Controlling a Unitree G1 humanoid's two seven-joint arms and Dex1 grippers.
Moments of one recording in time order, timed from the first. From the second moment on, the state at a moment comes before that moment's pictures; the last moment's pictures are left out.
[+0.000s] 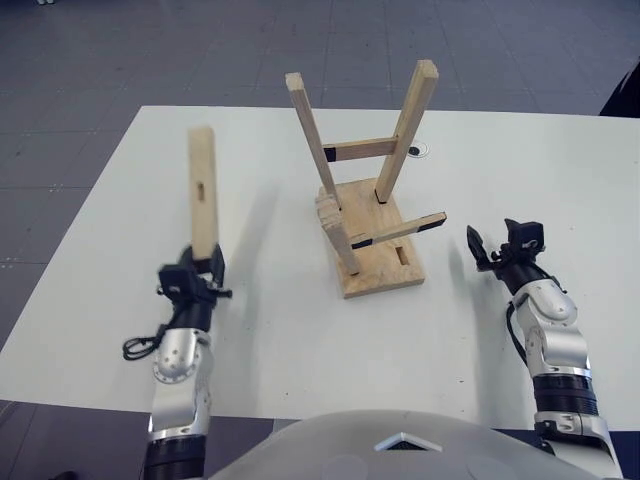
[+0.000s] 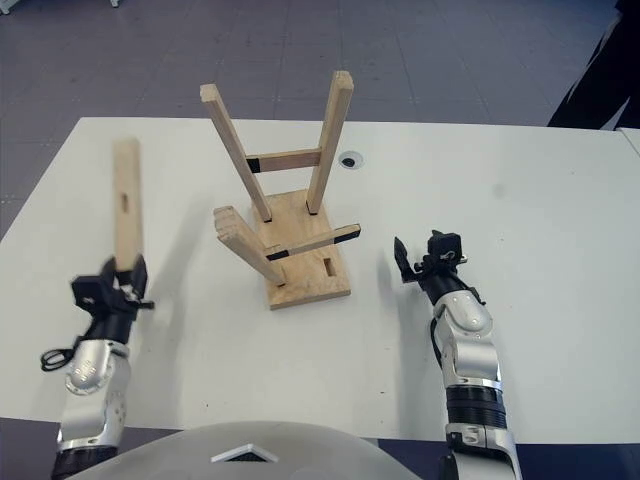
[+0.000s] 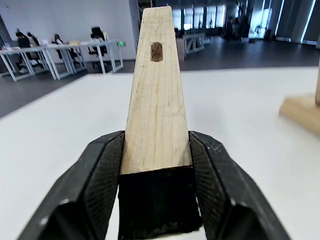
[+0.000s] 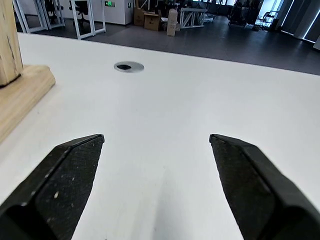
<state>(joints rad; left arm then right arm) 0.24 0.25 0.20 -0.21 -0.26 -0.11 -0.08 -0.01 -0.29 -0.13 0.09 0.17 0.08 0.31</state>
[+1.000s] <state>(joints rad) -0.40 0.54 0.18 -0.60 -1.66 0.70 -0.21 -0.41 -0.45 -0.33 -0.27 1.62 0.97 0.47</state>
